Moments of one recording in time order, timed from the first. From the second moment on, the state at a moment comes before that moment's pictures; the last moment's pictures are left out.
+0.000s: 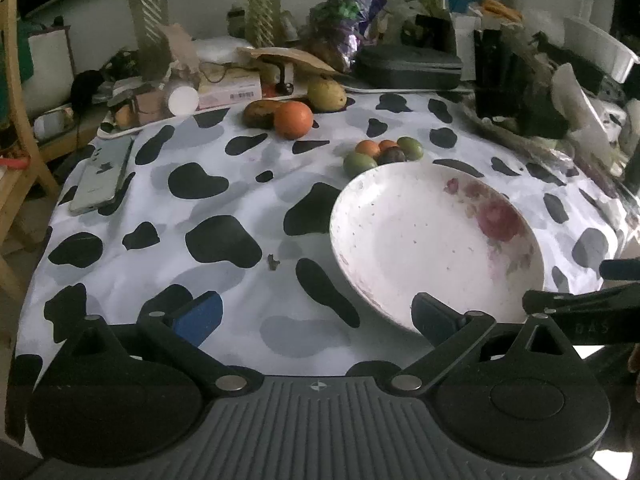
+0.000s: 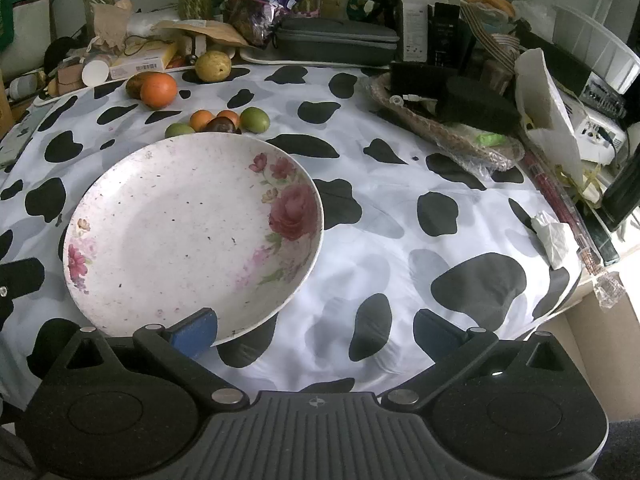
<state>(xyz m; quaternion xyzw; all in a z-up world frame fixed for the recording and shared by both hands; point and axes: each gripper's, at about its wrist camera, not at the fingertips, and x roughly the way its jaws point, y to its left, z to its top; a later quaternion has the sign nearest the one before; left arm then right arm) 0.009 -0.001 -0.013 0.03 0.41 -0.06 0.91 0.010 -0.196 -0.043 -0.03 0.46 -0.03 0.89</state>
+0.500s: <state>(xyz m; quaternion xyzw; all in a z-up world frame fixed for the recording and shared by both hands) 0.026 -0.004 -0.003 0.03 0.39 -0.10 0.91 0.028 -0.198 -0.042 -0.02 0.45 -0.02 0.89</state>
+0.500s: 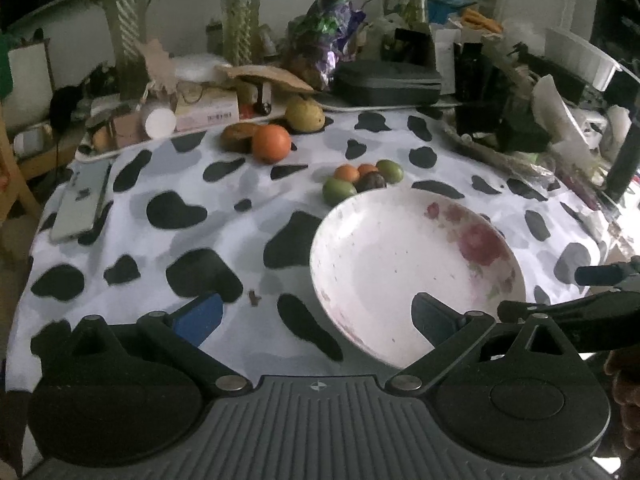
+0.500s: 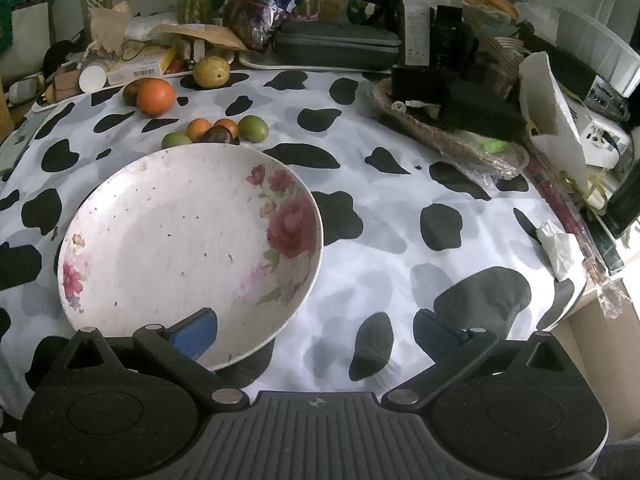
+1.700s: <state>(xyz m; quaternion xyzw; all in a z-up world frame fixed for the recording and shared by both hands) 0.137 0.015 -0.004 0.00 0.41 -0.16 0.90 0.150 -0.211 -0.042 0.04 0.44 0.03 0.90</state>
